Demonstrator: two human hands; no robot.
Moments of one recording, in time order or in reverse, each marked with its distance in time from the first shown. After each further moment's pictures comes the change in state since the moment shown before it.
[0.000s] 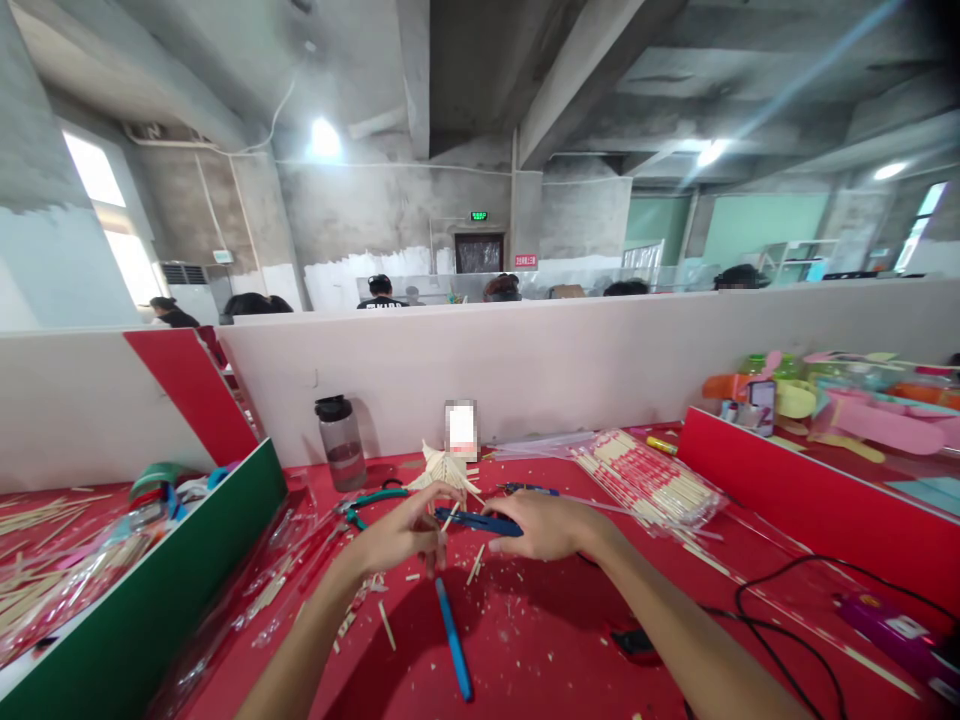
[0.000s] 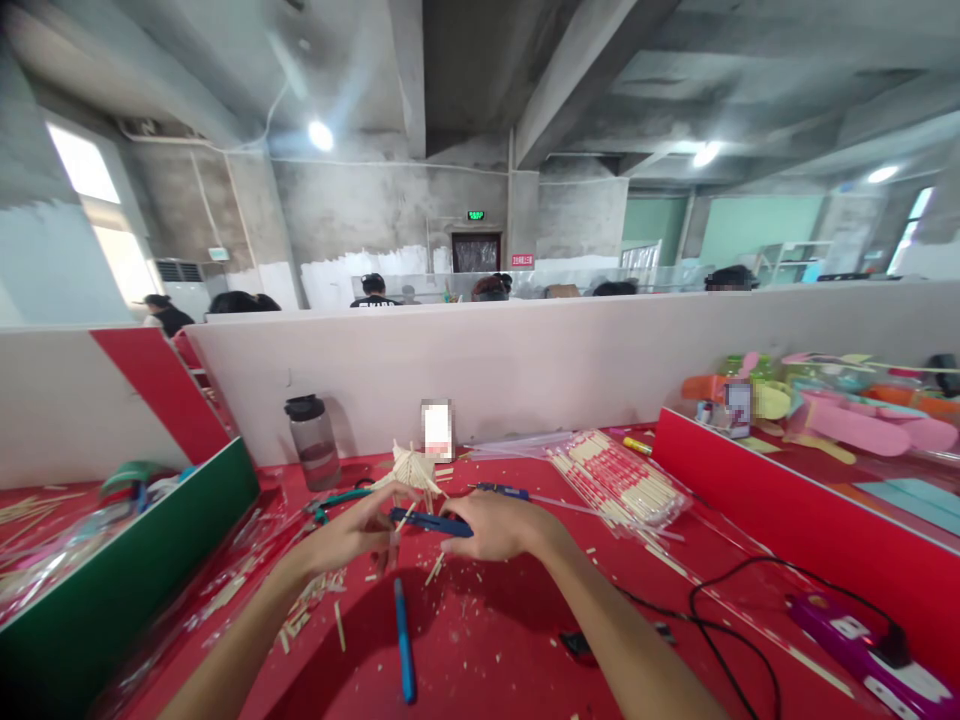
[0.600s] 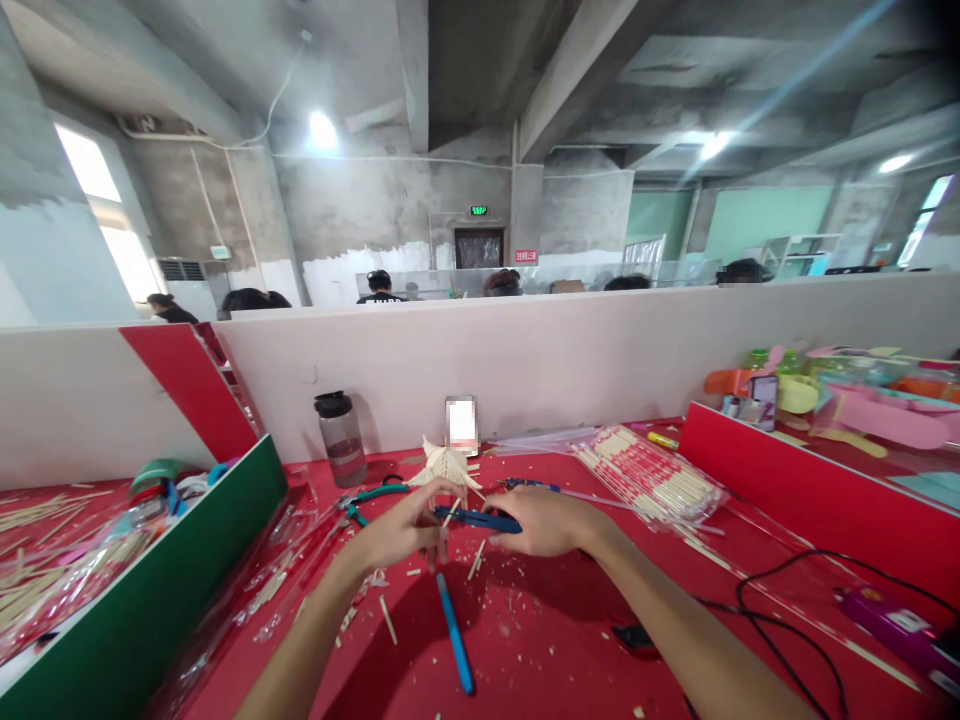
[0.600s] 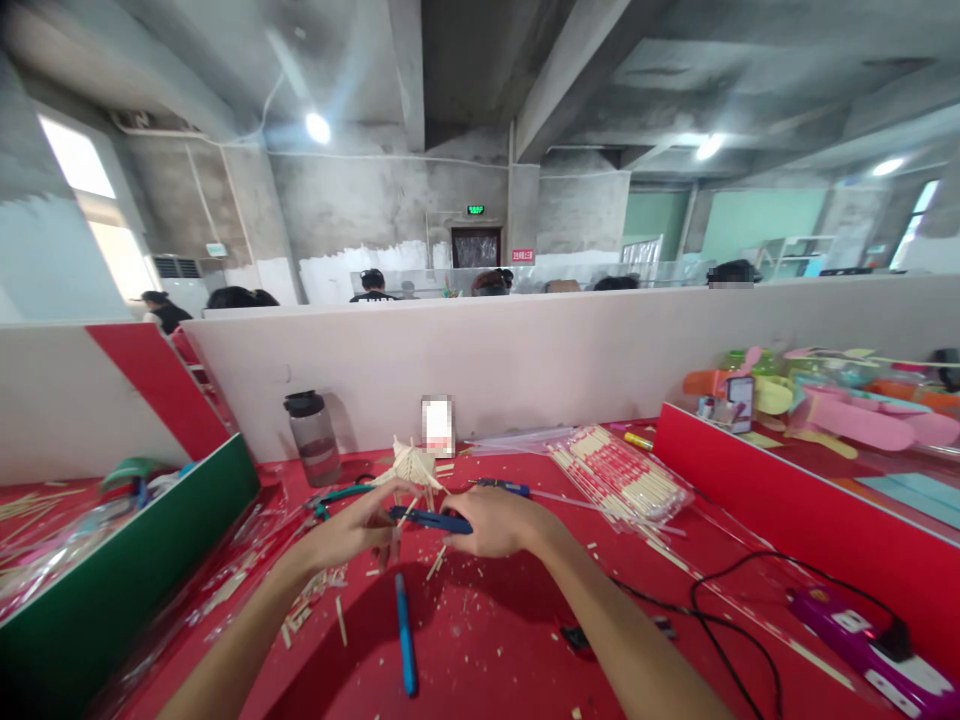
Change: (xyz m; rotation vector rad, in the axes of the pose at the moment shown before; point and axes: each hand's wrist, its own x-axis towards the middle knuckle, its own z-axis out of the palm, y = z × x) left_hand 0.001 -0.004 0.000 0.045 0.039 -0.017; right_hand 0.004 0.005 0.008 -0.054 0.045 -0.027
